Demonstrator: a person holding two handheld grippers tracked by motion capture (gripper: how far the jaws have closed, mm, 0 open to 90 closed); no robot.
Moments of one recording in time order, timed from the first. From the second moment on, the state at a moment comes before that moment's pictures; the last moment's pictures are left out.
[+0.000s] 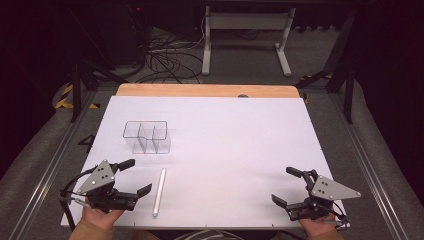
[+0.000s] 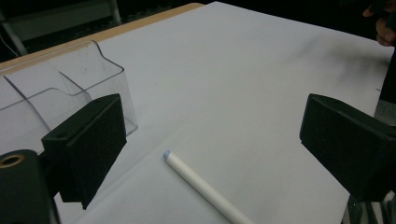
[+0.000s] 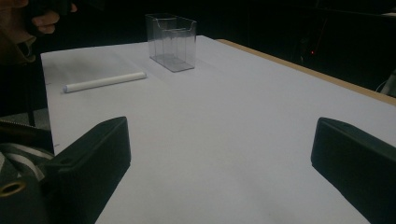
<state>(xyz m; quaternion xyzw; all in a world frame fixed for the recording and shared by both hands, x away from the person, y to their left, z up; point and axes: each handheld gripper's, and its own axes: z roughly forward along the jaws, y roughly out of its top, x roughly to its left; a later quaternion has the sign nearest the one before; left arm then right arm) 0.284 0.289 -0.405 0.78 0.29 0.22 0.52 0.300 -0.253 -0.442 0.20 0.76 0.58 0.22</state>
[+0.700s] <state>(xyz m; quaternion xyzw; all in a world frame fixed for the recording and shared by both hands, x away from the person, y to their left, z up) 0.307 0.279 -0.380 0.79 0.26 0.21 0.51 0.300 -0.252 -0.442 0.19 0.76 0.59 0.21</state>
